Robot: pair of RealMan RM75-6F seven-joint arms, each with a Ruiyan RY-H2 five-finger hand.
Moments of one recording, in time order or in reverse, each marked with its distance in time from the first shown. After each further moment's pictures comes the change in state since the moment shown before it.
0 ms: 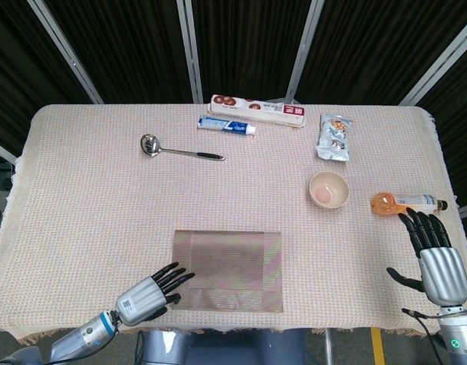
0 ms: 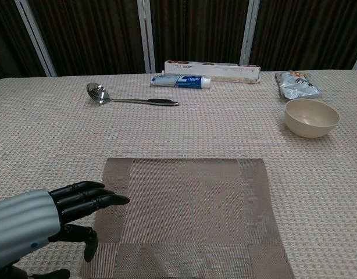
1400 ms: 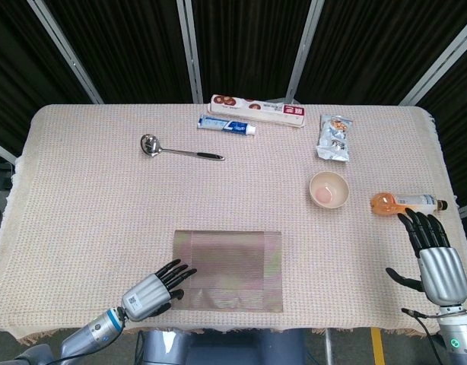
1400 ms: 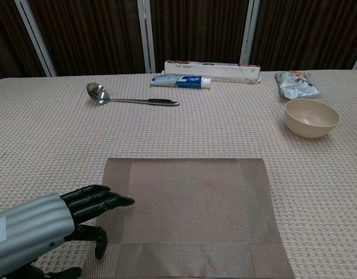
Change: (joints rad) left arm -0.016 -0.107 0.027 0.130 -0.070 0.033 -0.029; right arm -0.005 0.001 0.008 0.000 -0.003 -0.012 0.013
